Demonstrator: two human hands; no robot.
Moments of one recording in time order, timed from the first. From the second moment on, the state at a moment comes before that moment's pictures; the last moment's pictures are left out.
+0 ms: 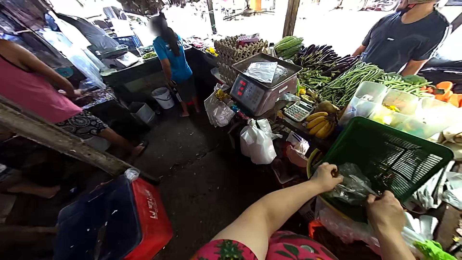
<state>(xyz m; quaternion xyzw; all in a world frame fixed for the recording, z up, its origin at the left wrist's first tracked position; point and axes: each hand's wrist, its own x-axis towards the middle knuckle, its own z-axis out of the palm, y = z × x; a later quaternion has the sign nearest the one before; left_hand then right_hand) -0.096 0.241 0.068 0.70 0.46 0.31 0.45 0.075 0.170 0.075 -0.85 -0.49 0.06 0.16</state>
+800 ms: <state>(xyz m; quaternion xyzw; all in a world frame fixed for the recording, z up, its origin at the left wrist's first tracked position) -0.134 0.256 0.156 0.41 0.26 0.57 0.66 0.045 0.152 0.097 -0.82 -0.54 0.17 0.10</state>
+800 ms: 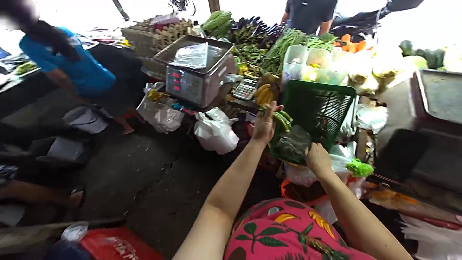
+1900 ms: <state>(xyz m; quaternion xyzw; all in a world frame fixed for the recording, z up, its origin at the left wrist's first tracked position) -0.171 0.204 0.160 0.78 0.33 0.20 0.49 0.049 0.109 0.156 -0.52 -0.65 0.43 0.35</state>
